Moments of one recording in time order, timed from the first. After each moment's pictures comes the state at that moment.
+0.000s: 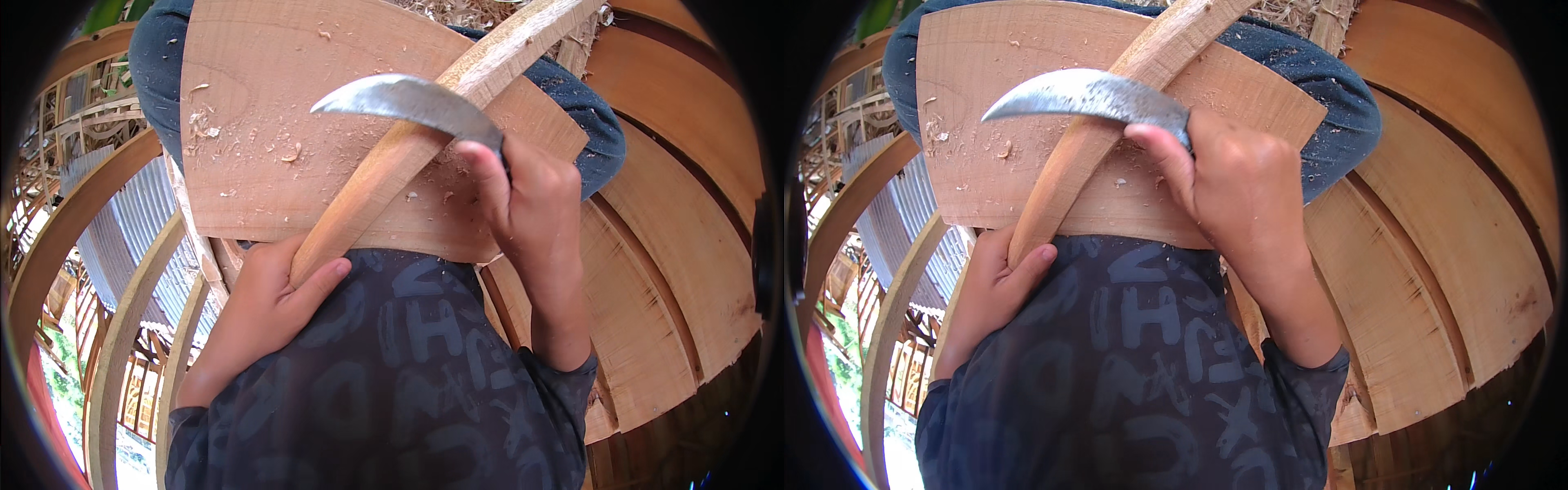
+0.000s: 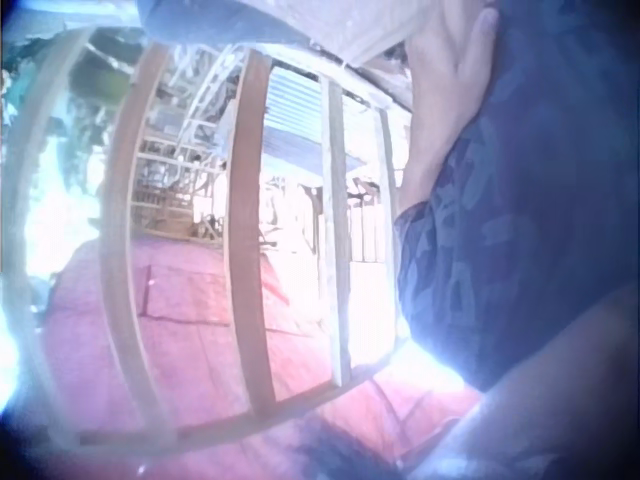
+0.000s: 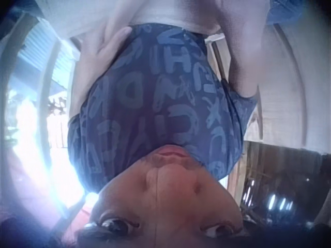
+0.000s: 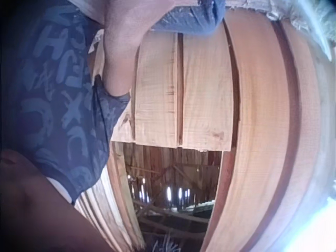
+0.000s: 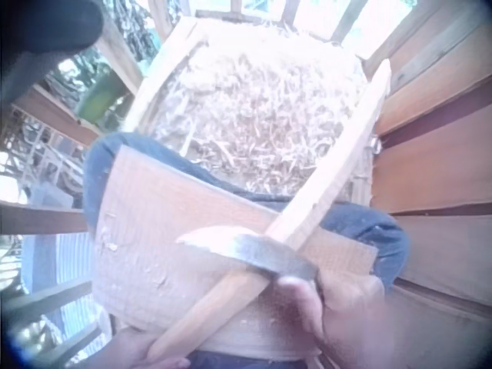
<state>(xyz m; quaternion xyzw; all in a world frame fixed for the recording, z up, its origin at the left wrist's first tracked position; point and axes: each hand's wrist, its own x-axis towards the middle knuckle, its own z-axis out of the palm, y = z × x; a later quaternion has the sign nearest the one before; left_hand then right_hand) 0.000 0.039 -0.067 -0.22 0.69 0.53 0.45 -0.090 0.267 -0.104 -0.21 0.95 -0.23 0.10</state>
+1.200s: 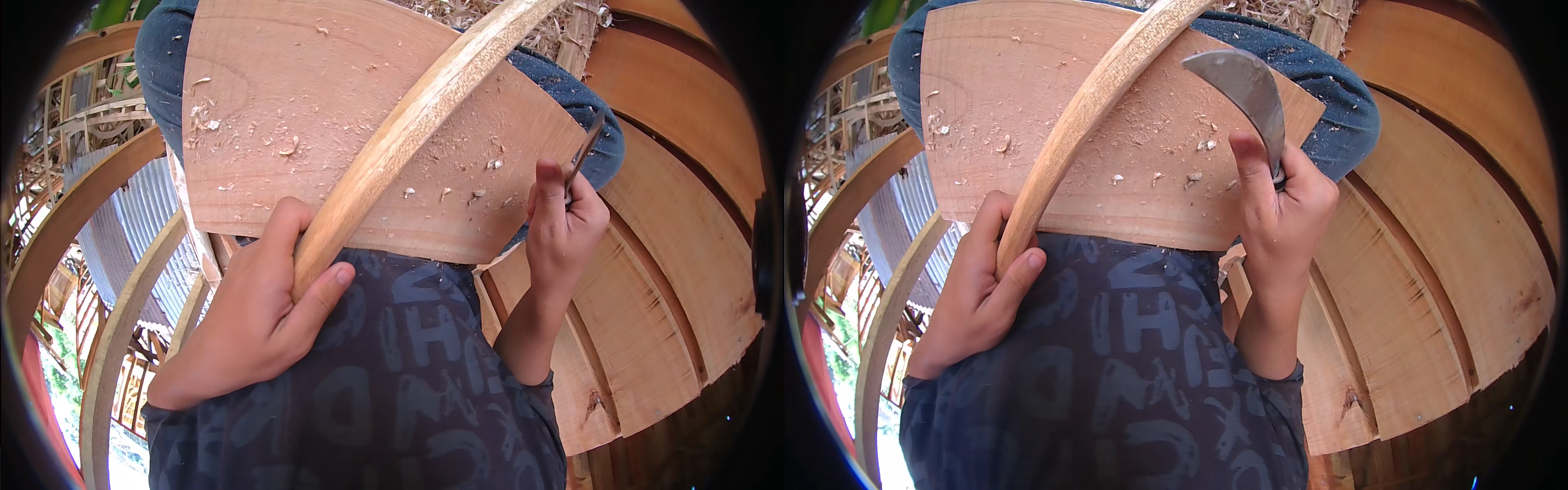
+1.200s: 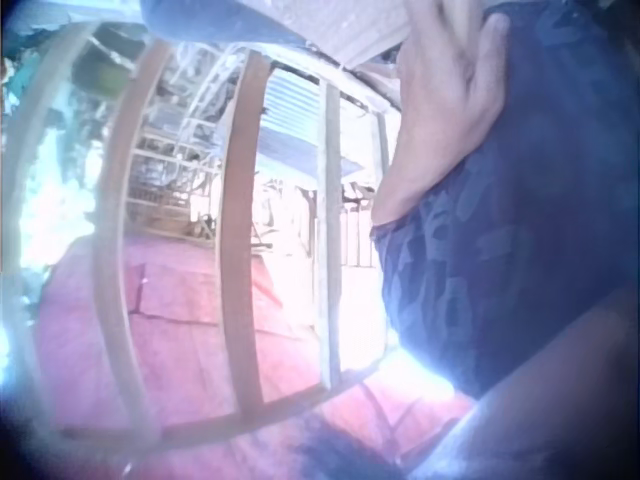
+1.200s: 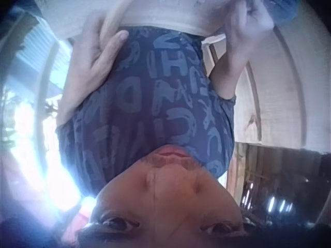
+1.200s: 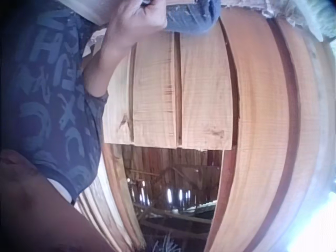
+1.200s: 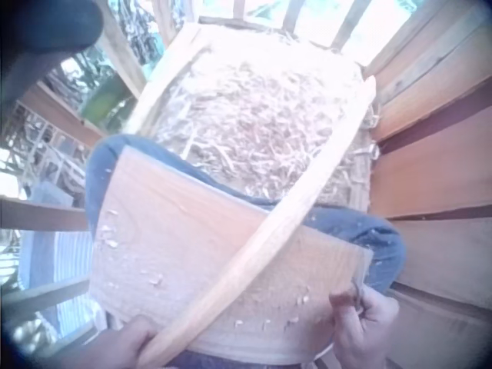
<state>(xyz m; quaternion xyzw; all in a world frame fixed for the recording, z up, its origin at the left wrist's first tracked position) -0.012 0.042 -0.043 -0.11 0.74 0.53 0.39 -0.063 0.295 -0.098 0.08 0.90 -0.42 0.11</state>
